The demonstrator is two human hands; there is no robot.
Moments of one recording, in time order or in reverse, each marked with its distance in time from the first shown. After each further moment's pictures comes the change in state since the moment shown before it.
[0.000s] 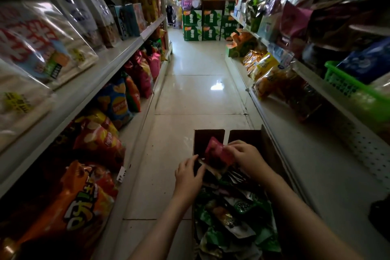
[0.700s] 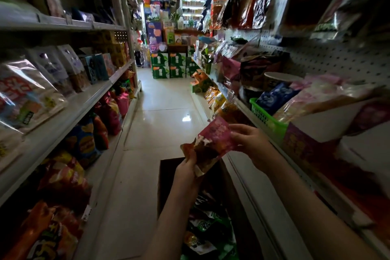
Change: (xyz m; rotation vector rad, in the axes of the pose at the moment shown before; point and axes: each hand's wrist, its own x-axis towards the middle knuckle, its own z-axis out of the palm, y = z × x) left_hand -0.053 0.168 0.000 -1.223 -0.236 -0.116; right_hand -0.080 -0.085 -0.153 0.515 0.180 -0.062
